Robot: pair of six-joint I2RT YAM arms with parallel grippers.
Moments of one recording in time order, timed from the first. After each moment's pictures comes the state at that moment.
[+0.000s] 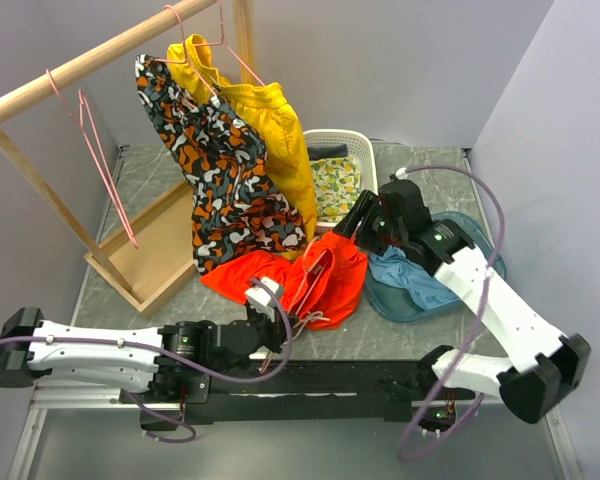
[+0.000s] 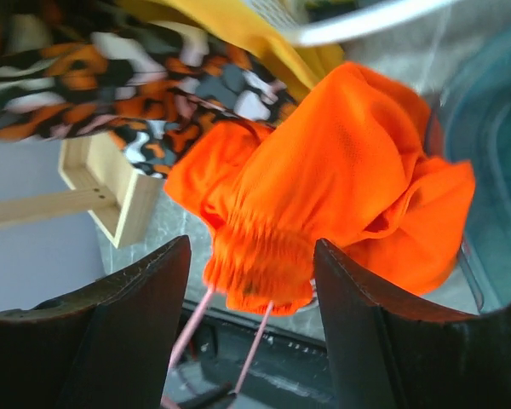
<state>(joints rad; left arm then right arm) -1.51 0.88 0.56 -0.04 -0.66 -0.62 0.56 1.13 1.18 -0.70 0.03 0.90</state>
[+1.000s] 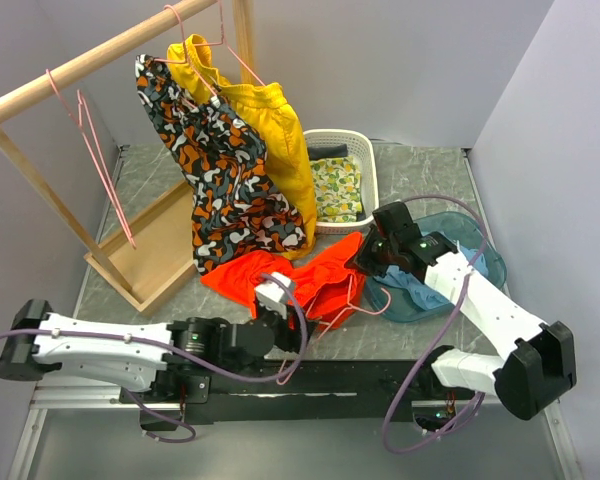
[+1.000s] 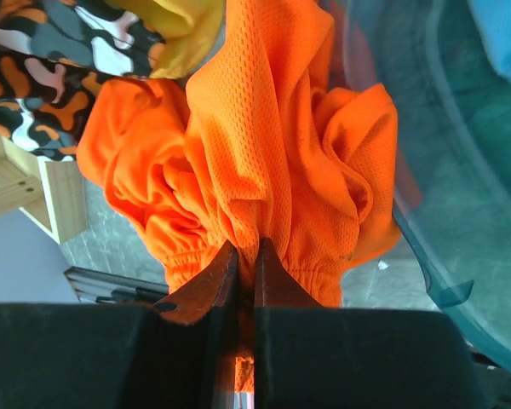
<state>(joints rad) -1.56 1.03 0.72 -0.12 -0.73 -0.65 0.49 1.19 0.94 -0.68 -0.10 0.98</state>
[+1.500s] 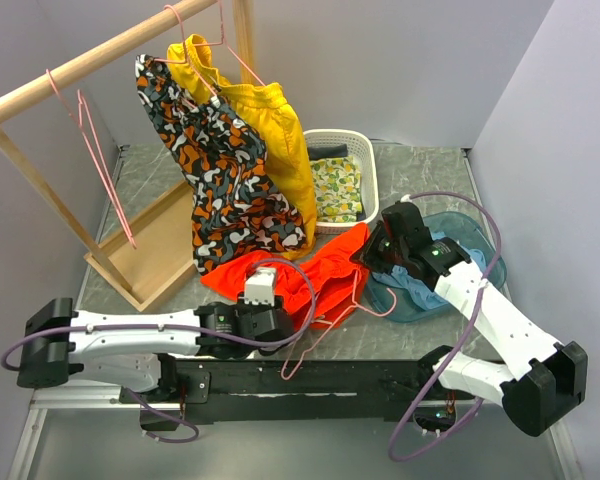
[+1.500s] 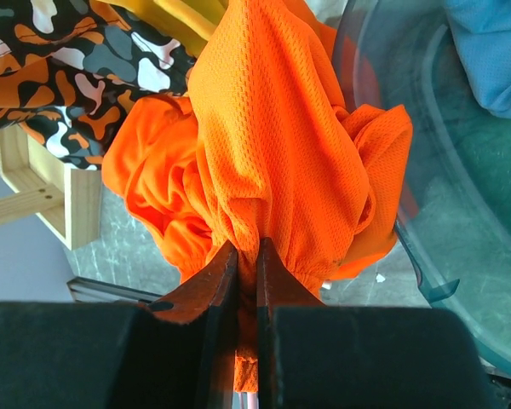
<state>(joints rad) -1.38 1.18 0.79 -0.67 -0.66 -1.12 0.49 1.09 0.94 -0.67 -0.03 0.95</state>
